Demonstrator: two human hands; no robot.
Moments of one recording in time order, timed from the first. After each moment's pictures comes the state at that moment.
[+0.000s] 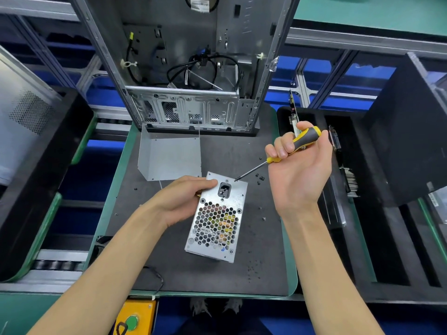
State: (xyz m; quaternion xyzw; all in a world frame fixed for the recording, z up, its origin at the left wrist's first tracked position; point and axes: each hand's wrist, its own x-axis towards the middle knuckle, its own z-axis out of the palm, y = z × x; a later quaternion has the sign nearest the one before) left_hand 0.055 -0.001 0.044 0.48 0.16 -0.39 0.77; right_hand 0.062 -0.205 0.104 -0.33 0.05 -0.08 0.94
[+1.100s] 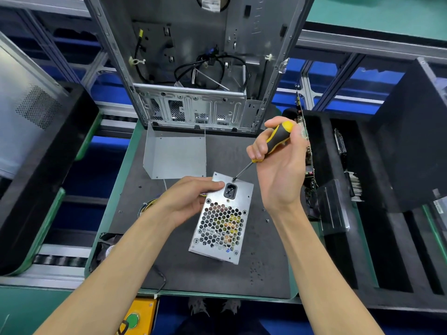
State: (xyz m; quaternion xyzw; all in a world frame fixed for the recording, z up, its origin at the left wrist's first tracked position) left_hand 0.055 -0.002 0.035 0.53 0.18 -0.35 0.75; right_hand 0.068 -0.173 0.098 -0.48 -0.06 -0.06 0.87
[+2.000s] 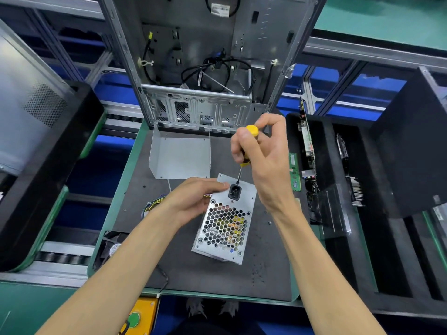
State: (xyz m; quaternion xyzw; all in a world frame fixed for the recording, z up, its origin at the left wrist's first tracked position) left_hand 0.054 -0.003 0.039 0.53 0.20 -0.34 0.76; right_hand 0.065 -0.151 0.116 -0.64 -0.14 -0.03 0.76
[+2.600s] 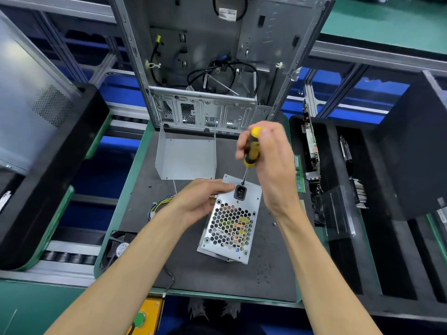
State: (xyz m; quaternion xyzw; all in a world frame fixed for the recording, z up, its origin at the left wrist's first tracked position) left_hand 0.052 -0.002 0.037 0.51 0.19 -0.34 0.77; right_hand 0.060 -0.147 0.114 -0.64 -0.11 -0.03 0.76
